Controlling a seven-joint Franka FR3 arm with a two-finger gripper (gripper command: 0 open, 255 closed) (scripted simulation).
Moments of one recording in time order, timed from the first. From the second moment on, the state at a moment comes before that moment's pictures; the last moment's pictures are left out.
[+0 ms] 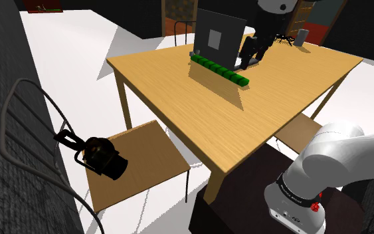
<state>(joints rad) 0.00 -0.82 0.06 -2.32 -0.08 1.63 0.02</state>
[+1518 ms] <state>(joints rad) -0.08 -0.05 -0.21 -1.85 0.00 1.83 -0.25</state>
